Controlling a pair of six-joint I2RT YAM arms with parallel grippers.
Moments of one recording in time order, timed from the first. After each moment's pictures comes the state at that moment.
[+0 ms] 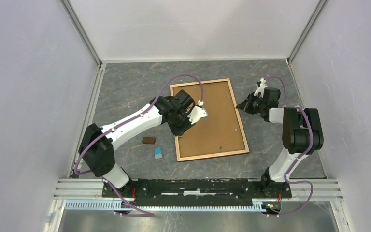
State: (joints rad) left arm -0.80 1.59 1.30 -0.91 0.13 0.36; right arm -0.06 1.79 0.80 0.30 -0.53 0.36
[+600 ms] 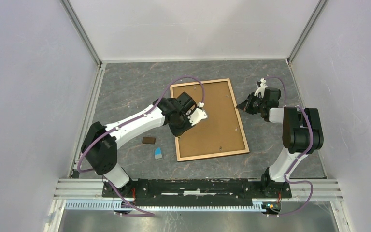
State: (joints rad) left arm -0.81 1.61 1.28 -0.88 0.05 0.36; right arm -0.06 1.79 0.80 0.30 -0.55 0.36
